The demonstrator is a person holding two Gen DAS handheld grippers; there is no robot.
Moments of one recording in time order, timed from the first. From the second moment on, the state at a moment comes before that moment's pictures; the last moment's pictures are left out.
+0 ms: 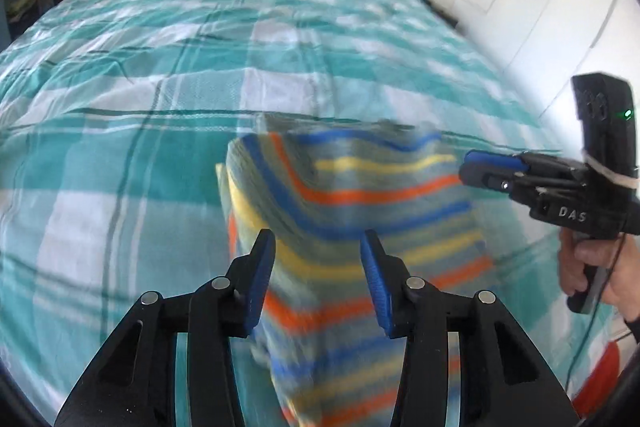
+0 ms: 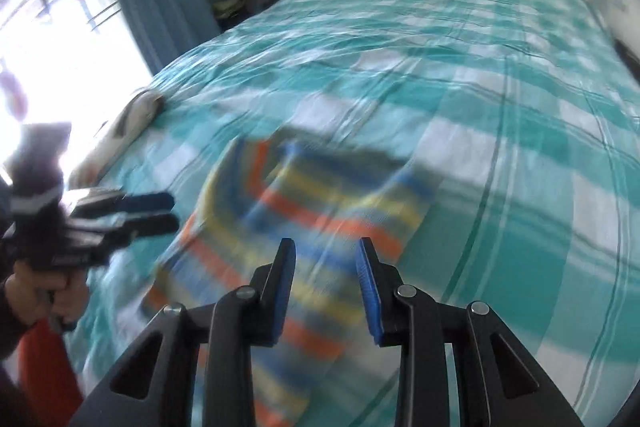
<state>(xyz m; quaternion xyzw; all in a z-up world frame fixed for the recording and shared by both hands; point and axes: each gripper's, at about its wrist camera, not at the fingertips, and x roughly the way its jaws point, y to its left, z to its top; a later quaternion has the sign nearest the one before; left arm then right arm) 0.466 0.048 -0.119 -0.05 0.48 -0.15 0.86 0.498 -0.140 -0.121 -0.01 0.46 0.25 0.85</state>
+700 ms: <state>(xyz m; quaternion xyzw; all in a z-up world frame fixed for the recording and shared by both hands) 0.308 0.072 -0.113 -0.02 0.50 -0.07 0.86 0.324 -0.156 -0.145 0.04 0.51 0.19 0.84</state>
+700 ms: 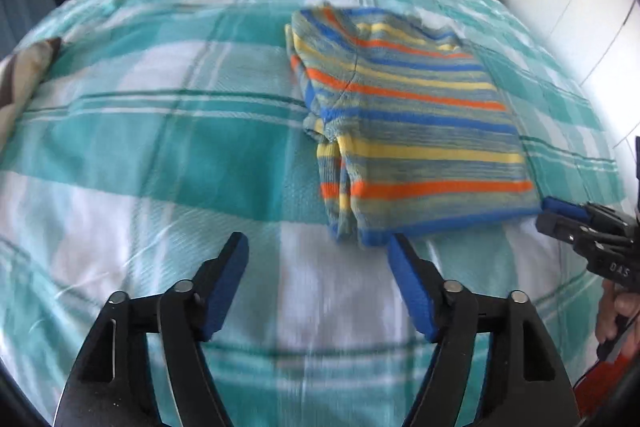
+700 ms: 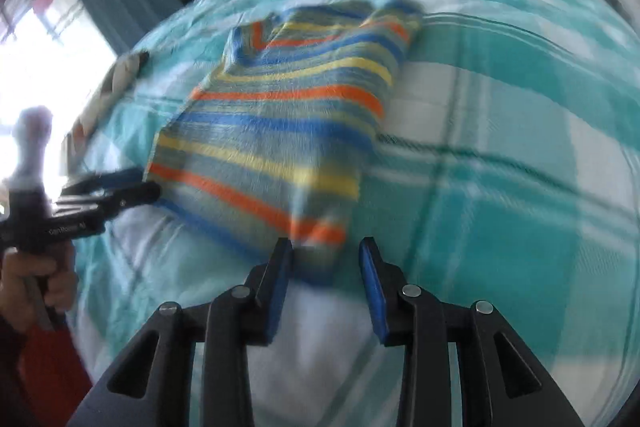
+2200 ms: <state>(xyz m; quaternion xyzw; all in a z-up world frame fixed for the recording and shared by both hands) 0.430 0.058 -0.136 -0.10 0.51 -0.12 0.85 0.451 -0.117 -0.150 0.10 0.48 0.18 0.85</state>
